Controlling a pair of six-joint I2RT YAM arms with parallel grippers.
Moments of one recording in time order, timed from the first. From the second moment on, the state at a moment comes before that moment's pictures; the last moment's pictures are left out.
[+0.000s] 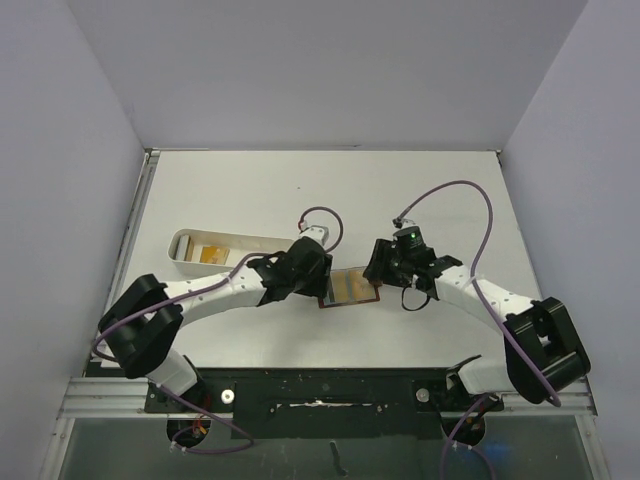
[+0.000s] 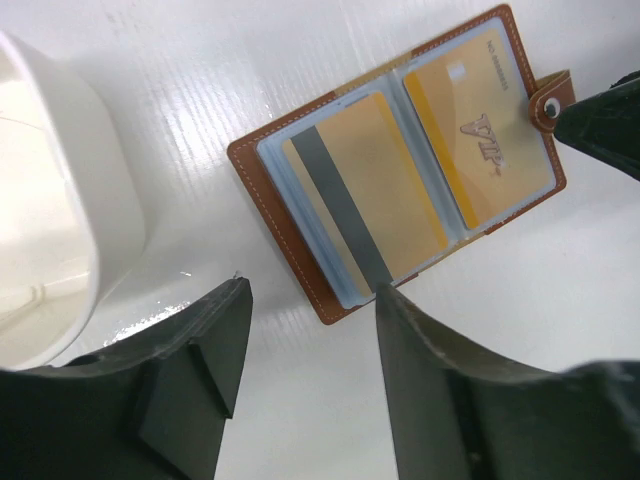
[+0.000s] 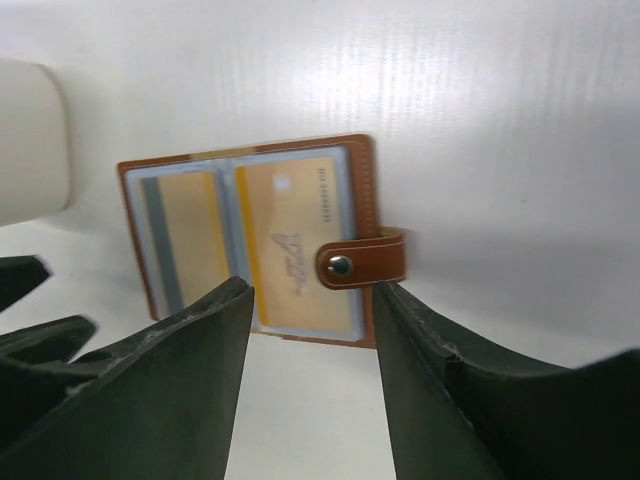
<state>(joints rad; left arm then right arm) -0.90 1.58 0.93 -0.22 -0.19 -0.57 0.46 1.35 0.68 -0.18 -0.11 0.61</state>
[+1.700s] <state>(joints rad) -0.73 1.40 0.63 0.10 0.10 -0.91 0.61 1.52 0.75 -0.31 0.33 0.55</state>
